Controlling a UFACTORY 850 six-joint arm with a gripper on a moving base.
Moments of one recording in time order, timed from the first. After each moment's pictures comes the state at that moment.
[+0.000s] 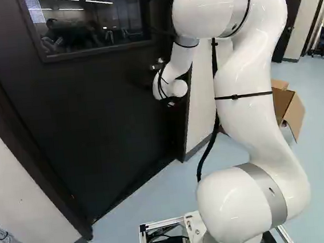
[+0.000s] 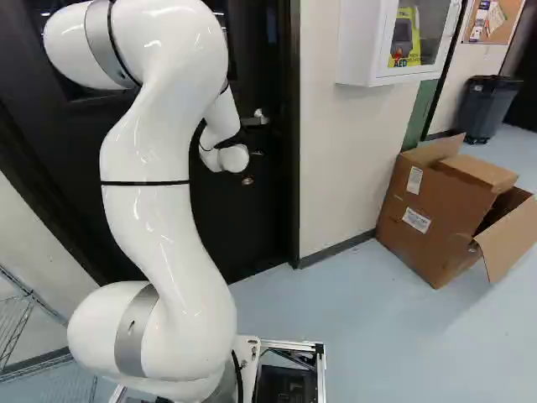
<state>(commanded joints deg) 3.0 -29.1 -57.2 -9.2 45.6 4.8</state>
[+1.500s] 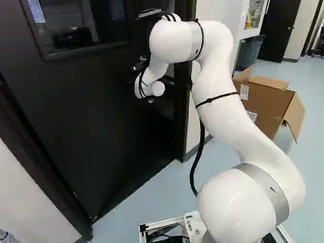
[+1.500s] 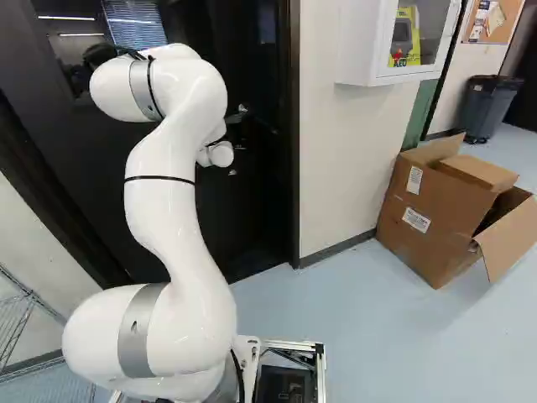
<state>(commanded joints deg) 11.0 -44.5 -78.2 -8.4 45.6 4.8</state>
